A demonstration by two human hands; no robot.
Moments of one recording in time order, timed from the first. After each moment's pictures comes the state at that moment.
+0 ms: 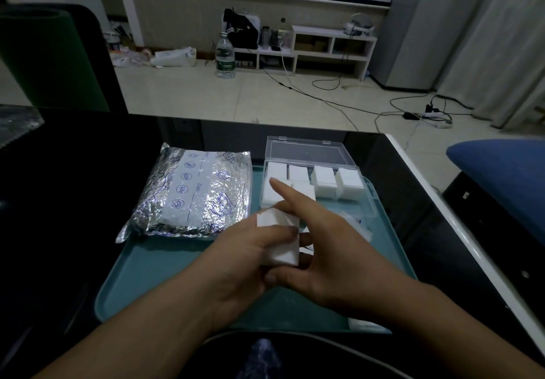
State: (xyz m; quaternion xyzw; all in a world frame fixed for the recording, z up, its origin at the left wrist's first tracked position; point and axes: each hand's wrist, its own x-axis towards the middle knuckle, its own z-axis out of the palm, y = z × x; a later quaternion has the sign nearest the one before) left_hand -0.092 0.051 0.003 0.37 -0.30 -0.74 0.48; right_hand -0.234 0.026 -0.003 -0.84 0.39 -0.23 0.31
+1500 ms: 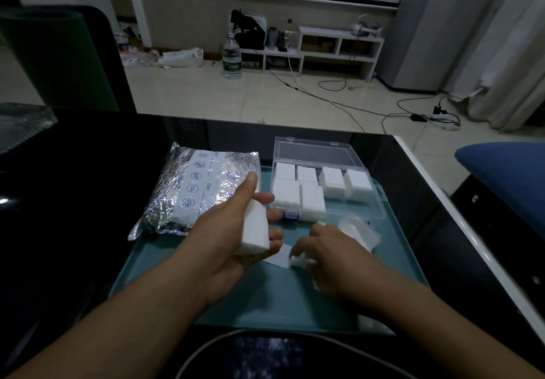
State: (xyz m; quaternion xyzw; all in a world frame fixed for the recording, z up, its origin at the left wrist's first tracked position) left_hand -0.066 0.036 0.009 0.46 -0.22 -0.67 0.54; right_hand -0.235 0.005 -0.033 -0.88 0.47 0.00 0.08
